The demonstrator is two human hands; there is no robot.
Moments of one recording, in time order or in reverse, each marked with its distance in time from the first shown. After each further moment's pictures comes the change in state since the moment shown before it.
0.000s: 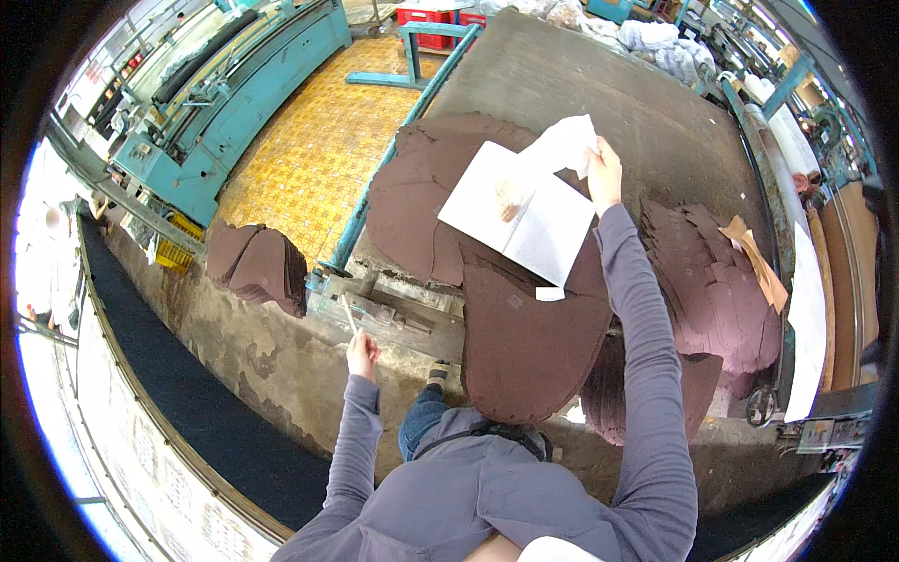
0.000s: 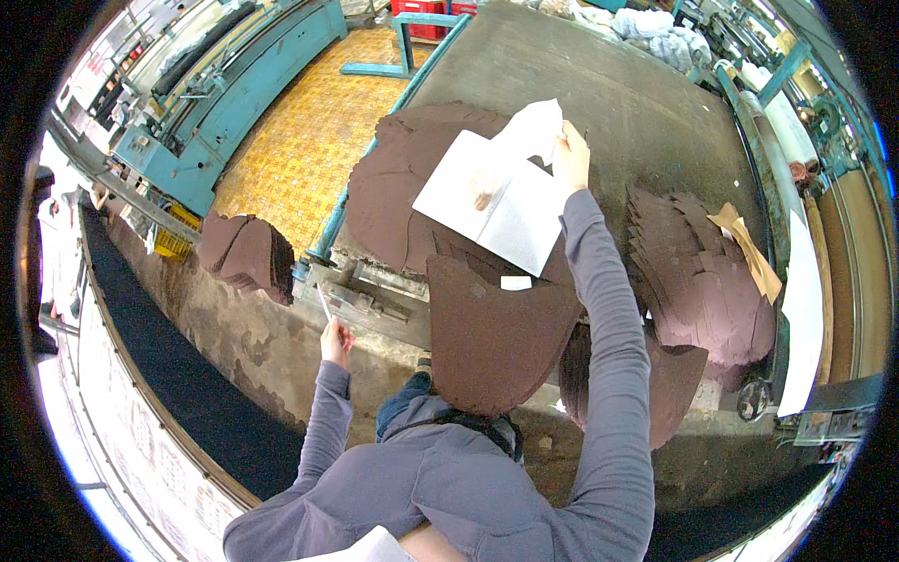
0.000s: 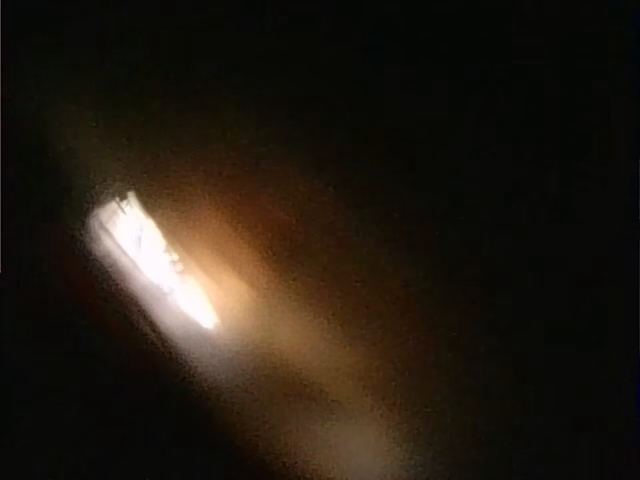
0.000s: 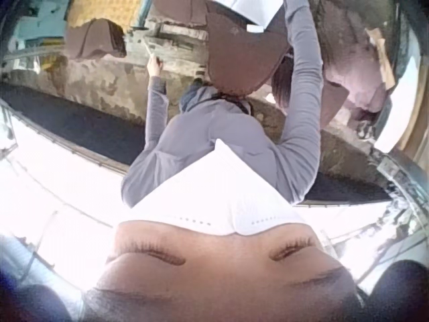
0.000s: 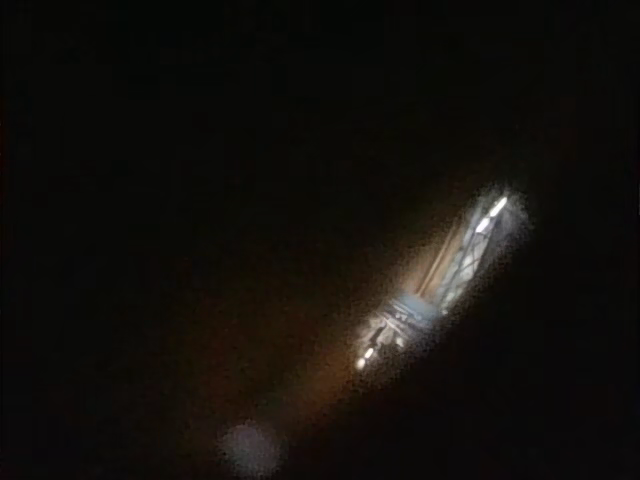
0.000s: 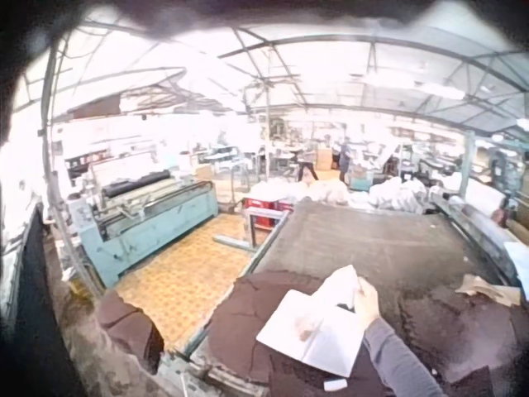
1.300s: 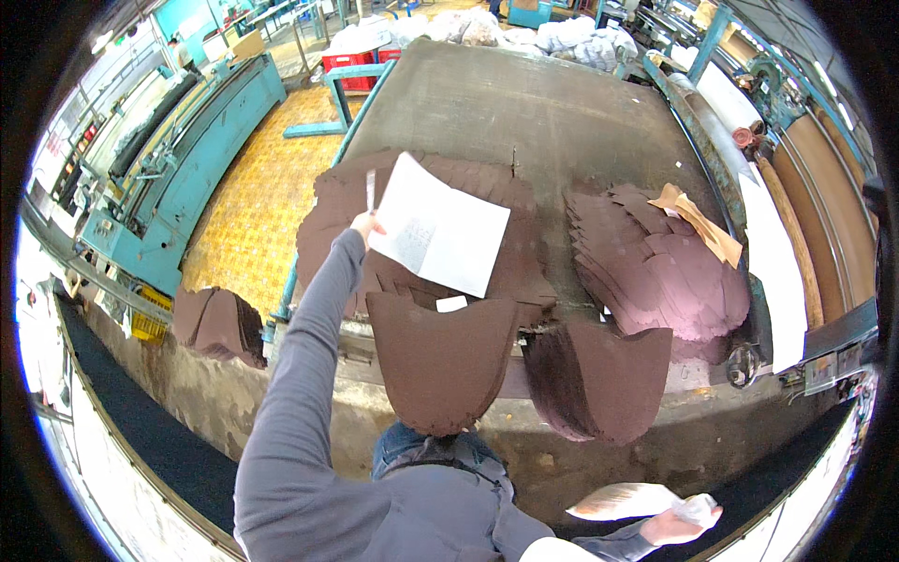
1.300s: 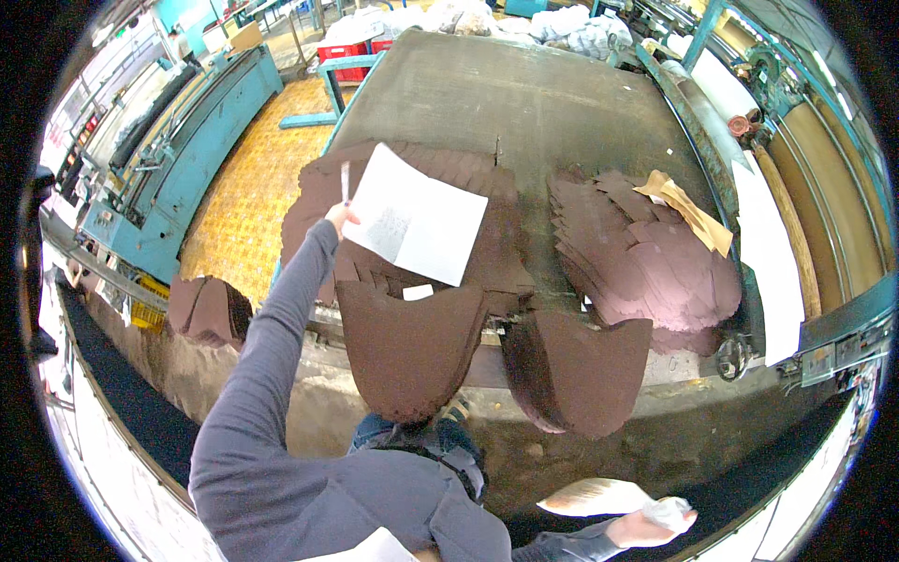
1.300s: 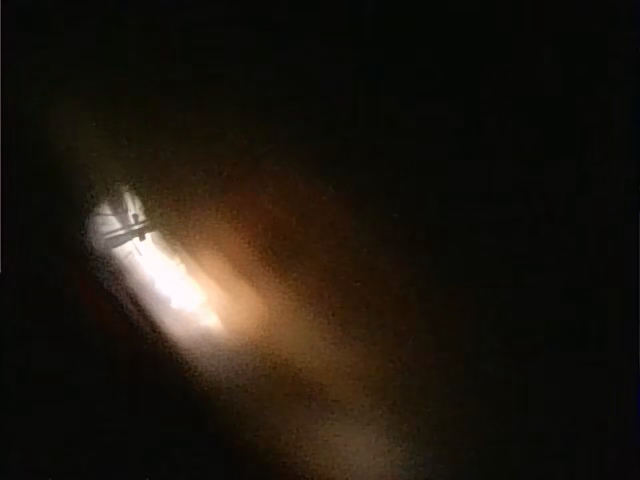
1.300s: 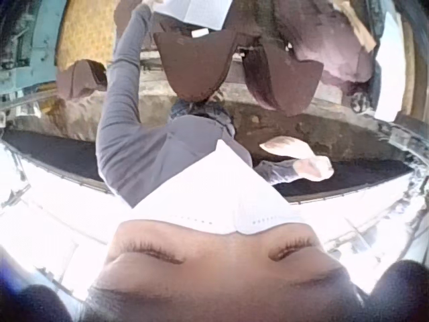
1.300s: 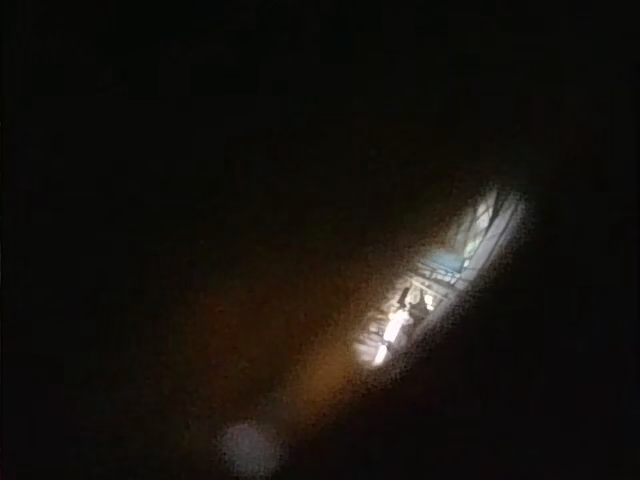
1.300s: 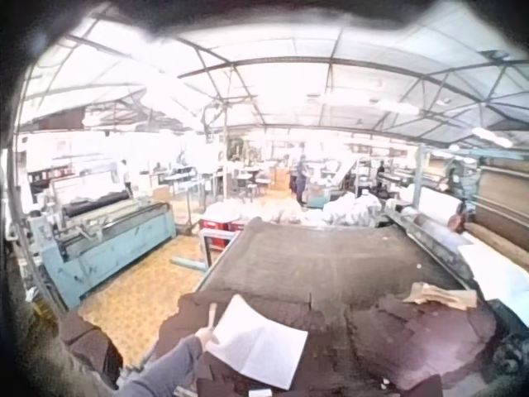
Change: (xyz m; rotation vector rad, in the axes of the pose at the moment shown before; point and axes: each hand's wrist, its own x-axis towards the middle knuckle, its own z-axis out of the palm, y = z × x) left_hand 0.172 0.053 0.377 0.417 -0.622 -0.023; right_hand -0.513 -0.136 -0.321 0.176 1.744 -0.218
